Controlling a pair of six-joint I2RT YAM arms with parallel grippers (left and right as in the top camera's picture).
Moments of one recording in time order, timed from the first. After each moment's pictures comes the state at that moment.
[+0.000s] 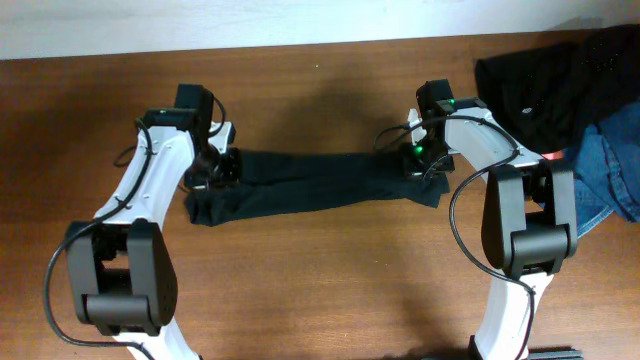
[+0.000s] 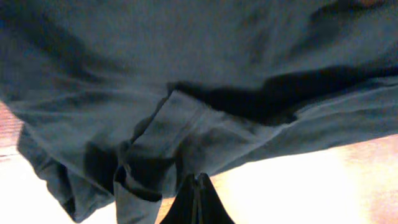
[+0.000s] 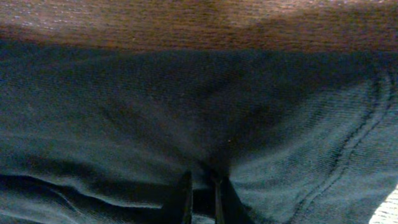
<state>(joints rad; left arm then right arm) -0.10 1.94 1.48 -1.03 0.18 -0.09 0.09 2.13 1.51 -0.90 -0.13 0.05</state>
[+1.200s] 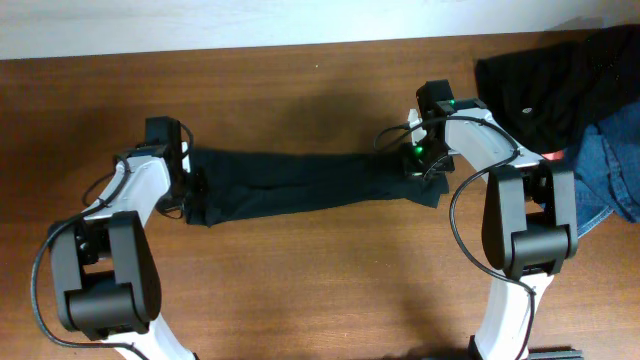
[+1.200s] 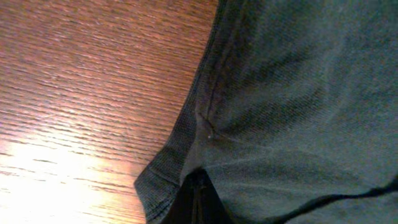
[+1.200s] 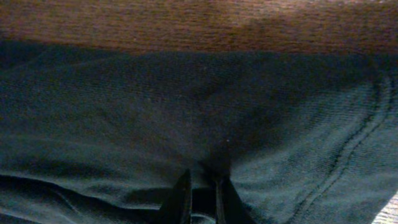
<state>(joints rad) 0.06 1.94 1.23 -0.69 -0.01 -0.18 0.09 2.12 1.50 -0.89 -0.13 0.05</state>
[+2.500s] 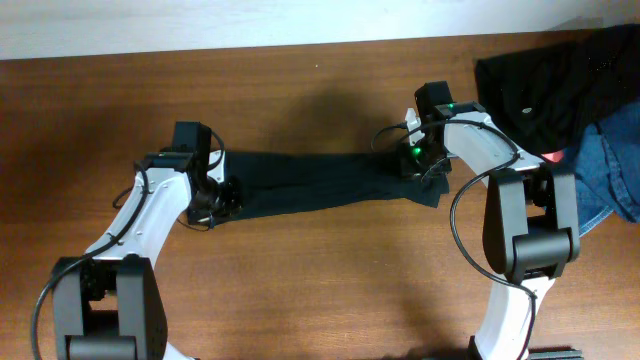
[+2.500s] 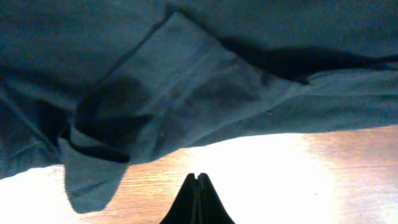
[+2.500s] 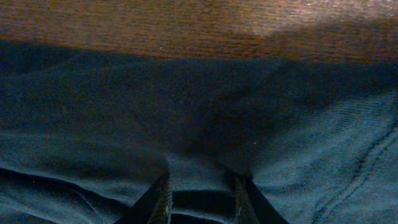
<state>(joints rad) -0.09 1.75 1.16 -0.85 0.23 -0.24 0.09 2.10 1.47 -0.84 -0.15 0.06</state>
